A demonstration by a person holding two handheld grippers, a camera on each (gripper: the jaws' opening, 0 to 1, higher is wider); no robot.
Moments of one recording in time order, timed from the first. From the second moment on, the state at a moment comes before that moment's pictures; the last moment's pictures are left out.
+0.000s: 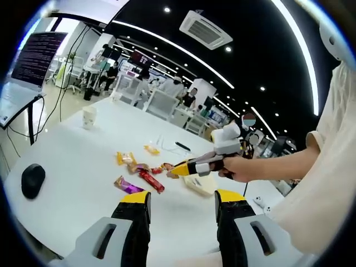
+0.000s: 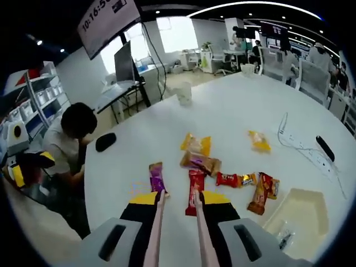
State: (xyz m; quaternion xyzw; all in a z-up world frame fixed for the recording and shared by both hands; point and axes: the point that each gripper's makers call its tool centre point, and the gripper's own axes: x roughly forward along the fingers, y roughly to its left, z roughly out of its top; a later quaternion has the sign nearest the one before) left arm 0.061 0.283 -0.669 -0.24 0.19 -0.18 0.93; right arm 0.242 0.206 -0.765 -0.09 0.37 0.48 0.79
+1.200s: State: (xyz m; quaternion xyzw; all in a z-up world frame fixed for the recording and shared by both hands) left arm 0.069 0.293 -0.688 -0.23 0.23 -0.16 0.93; right arm 0.255 0.223 -0.803 -0.13 0.39 0.47 0.78
